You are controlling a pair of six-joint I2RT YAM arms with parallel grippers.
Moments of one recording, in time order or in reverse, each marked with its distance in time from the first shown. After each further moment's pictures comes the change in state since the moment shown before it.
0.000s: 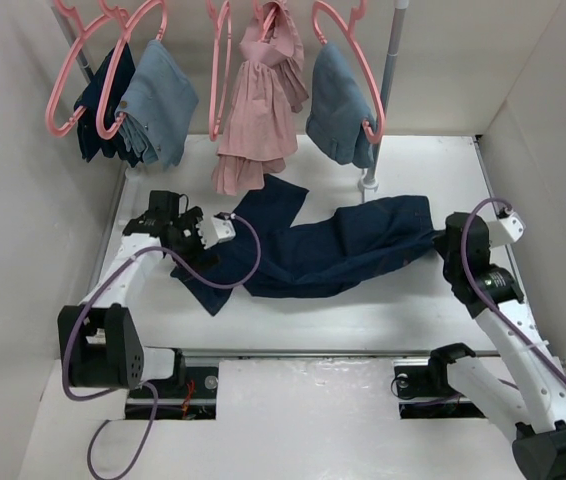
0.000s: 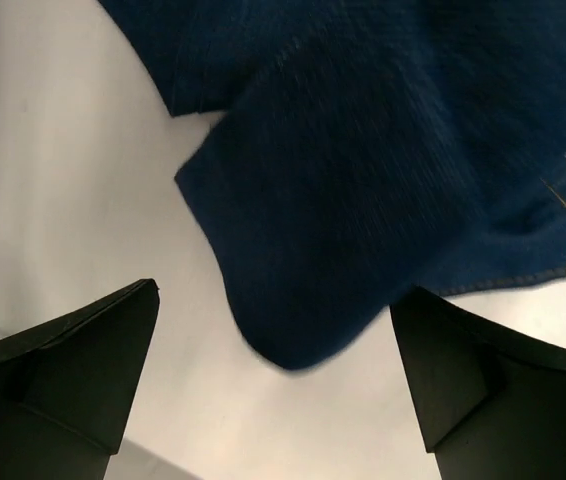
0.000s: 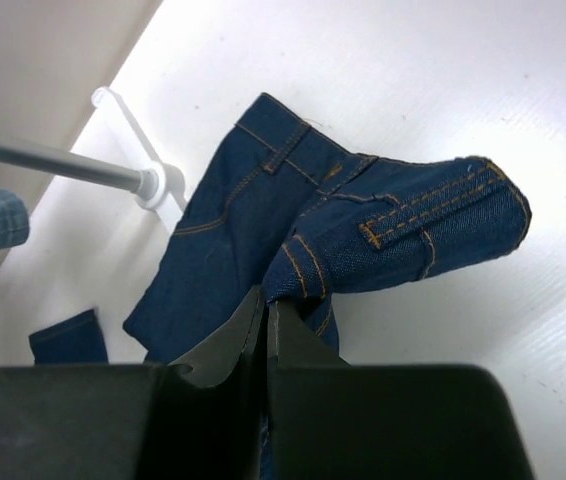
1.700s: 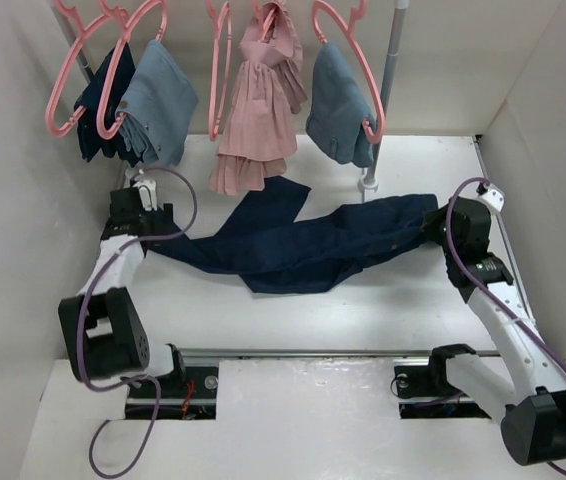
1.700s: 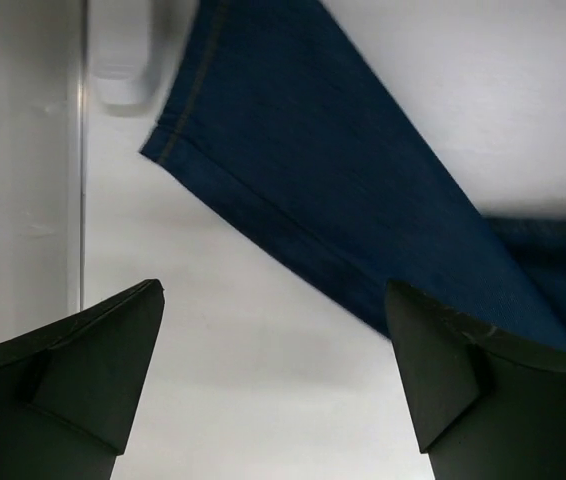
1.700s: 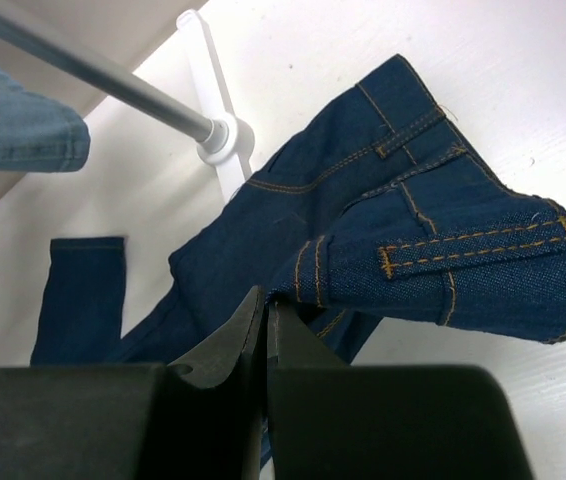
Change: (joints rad) left arm 0.244 0.040 -0.085 0.452 -0.357 -0.896; right arm -0.111 0.130 -0.040 0.332 -0.346 -0.285
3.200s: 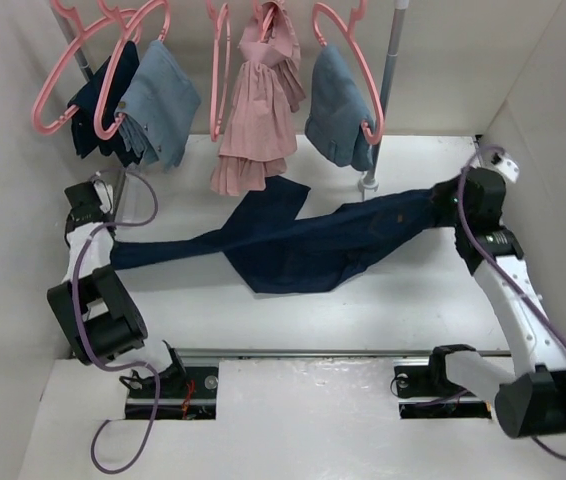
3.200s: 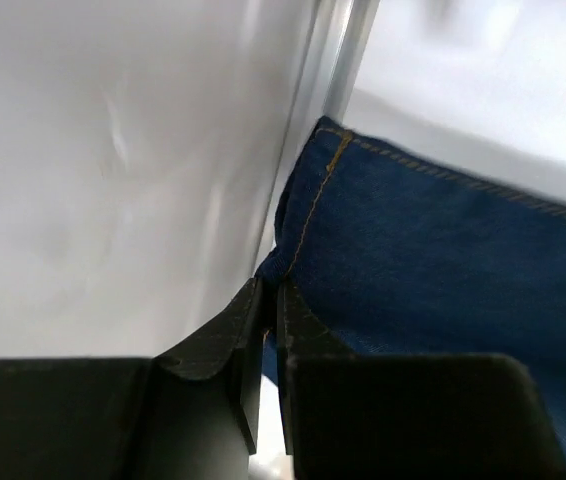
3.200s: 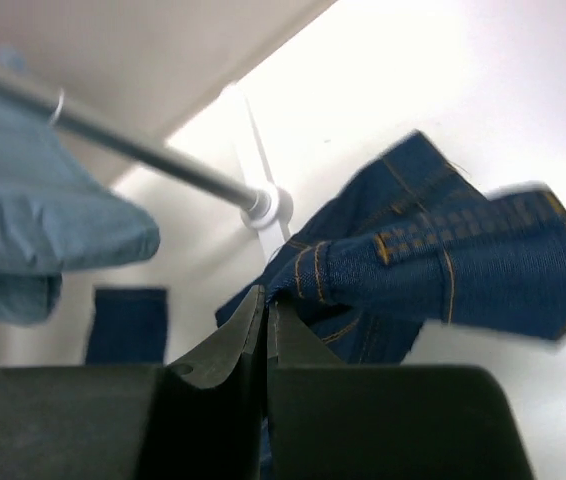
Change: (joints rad) left arm 0.252 0.178 0.204 -0.092 -0.179 0.141; right arm -0.047 0.176 0.250 -0.008 -0.053 -0.064
